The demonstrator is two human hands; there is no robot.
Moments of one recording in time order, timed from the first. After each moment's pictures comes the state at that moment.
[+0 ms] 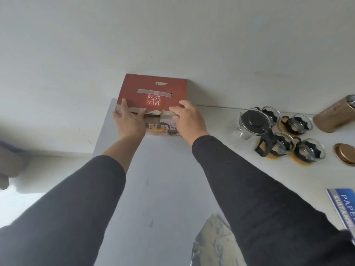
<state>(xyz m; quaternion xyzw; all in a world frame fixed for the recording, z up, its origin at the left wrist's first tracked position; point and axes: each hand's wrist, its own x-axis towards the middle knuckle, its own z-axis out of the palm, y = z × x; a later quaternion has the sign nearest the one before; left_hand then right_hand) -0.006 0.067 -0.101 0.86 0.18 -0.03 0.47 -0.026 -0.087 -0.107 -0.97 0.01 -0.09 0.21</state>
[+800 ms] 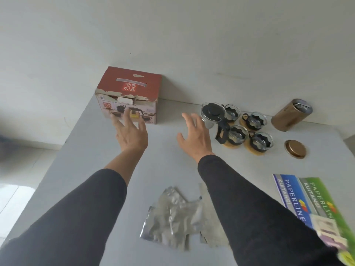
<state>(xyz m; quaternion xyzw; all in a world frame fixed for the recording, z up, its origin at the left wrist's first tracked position) -0.136 -0.005 -0.101 0.88 0.17 0.02 0.44 -0.169 -0.172 -0.100 -0.97 0.04 -0.11 0.21</state>
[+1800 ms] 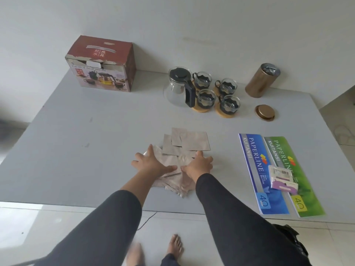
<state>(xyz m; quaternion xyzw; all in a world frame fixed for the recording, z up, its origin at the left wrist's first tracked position) -0.344 -0.118 -0.154 0.93 0.11 -0.30 0.20 -0.371 -0.254 -0.161 -0.86 0.38 0.19 0.29</state>
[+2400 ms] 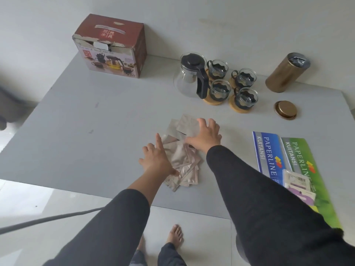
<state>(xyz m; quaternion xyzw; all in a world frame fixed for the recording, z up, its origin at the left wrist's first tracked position) -0.353 -0.137 -0.164 0.95 0.08 -0.28 0.13 -0.311 -0.286 -0.155 -0.96 0.17 0.13 0.20</state>
